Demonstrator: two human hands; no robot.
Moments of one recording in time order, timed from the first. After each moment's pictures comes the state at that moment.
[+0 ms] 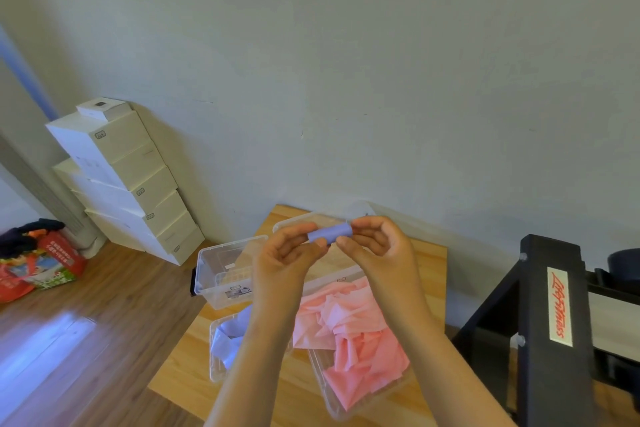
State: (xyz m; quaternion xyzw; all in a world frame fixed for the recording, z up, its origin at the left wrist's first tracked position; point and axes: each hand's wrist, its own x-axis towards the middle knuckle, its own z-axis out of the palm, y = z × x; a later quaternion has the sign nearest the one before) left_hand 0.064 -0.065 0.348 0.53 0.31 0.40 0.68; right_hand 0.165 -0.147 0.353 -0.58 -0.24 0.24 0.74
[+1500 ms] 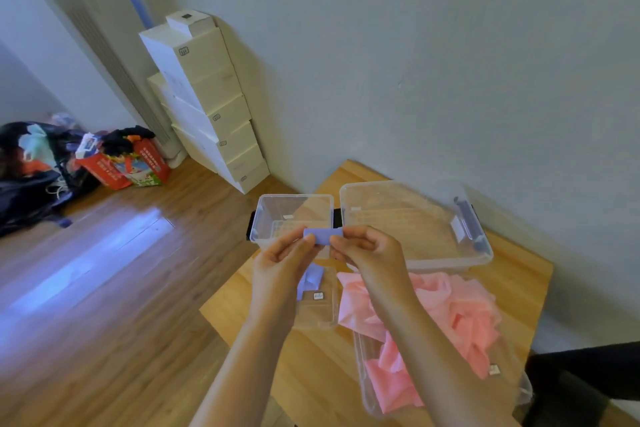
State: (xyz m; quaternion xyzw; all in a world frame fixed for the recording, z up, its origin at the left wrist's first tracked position) left_hand 0.030 0.033 0.250 0.41 0.48 0.41 0.66; right_hand 0.159 -0.007 0.254 -0.60 -0.22 0.47 0.61
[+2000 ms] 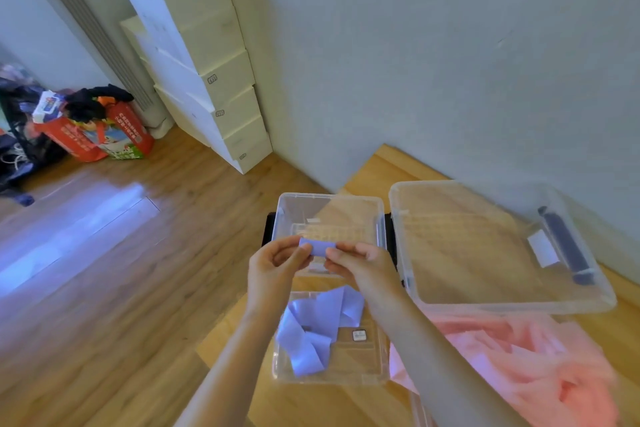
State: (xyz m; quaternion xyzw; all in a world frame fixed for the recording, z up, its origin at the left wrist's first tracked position) left_hand -0.018 0.218 0.091 0.47 0.53 0.36 0.61; right_hand 0.119 0.173 0.097 -0.62 -0.13 0.56 0.53
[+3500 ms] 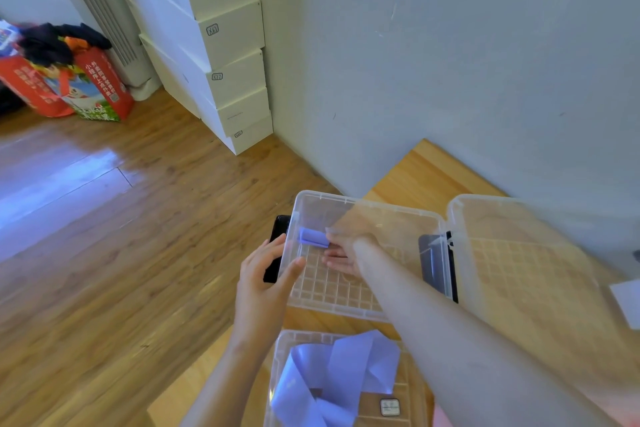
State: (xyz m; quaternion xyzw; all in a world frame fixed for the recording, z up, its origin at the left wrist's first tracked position) left_hand -0.038 0.296 -0.071 0.54 0.52 0.37 0.55; right_hand 0.131 0.338 -0.078 -0.73 -0.01 0.60 0.32
